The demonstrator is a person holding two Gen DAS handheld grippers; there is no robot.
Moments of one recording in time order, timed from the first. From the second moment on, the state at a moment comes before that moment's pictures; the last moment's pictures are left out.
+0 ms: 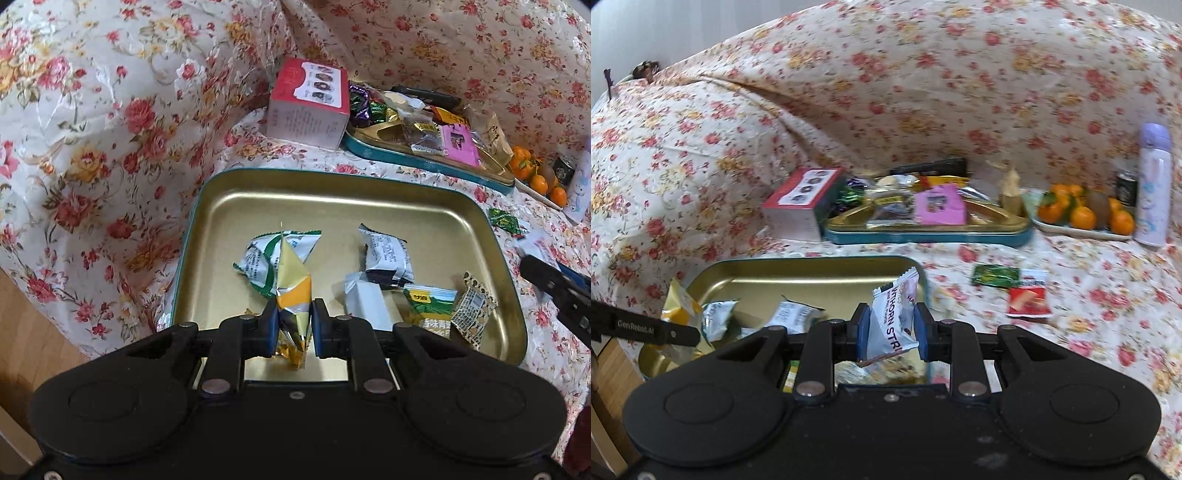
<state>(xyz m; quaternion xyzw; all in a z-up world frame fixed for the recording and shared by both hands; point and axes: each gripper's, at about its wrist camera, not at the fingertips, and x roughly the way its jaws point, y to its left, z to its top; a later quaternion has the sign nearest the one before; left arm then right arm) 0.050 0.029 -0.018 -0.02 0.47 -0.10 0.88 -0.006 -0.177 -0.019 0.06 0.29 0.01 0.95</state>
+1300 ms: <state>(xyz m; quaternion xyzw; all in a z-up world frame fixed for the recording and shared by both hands) 0.045 0.034 -0.013 -0.01 0.48 -0.06 0.88 0.058 -0.138 -0.033 0.04 0.32 0.00 0.94</state>
